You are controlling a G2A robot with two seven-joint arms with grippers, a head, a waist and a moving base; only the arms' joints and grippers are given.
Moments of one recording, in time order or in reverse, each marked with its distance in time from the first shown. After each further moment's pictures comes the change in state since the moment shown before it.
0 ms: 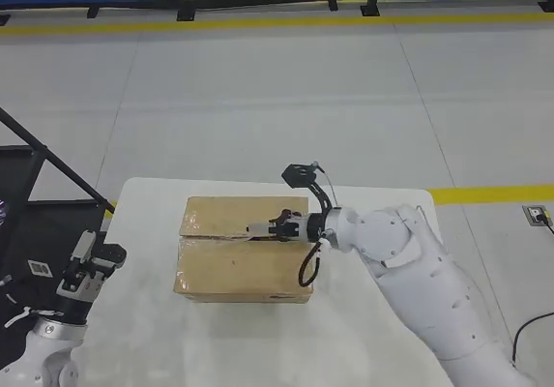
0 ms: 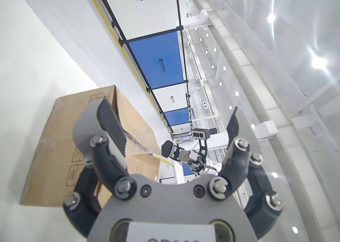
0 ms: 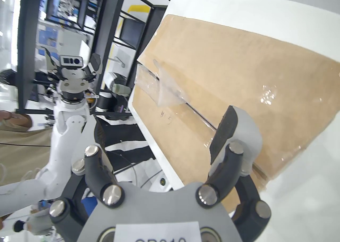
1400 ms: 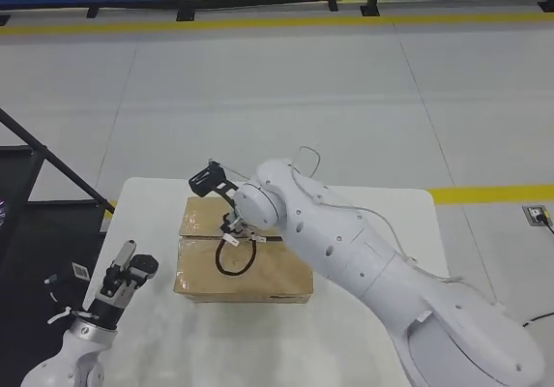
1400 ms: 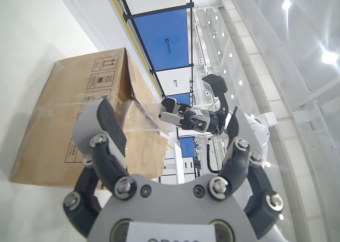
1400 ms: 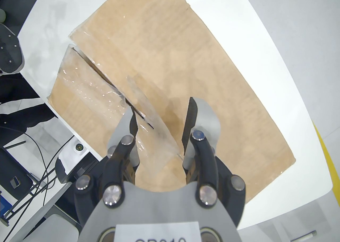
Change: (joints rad) left arm -0.005 -0.002 0.111 0.046 0.039 -0.009 -0.010; right arm 0.524 -0.372 -0.549 0.645 -0.158 -0.032 0.097
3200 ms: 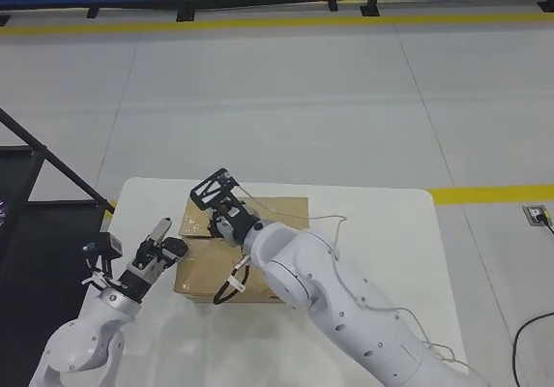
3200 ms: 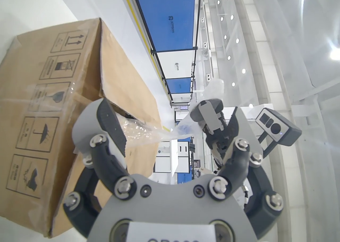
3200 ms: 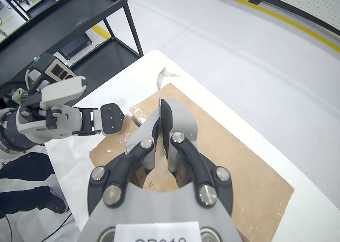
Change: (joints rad) left arm -0.177 0.007 0.129 0.027 0.024 0.183 -0.070; right arm -0.570 0.175 0.358 -0.731 -0.559 0.075 -0.478
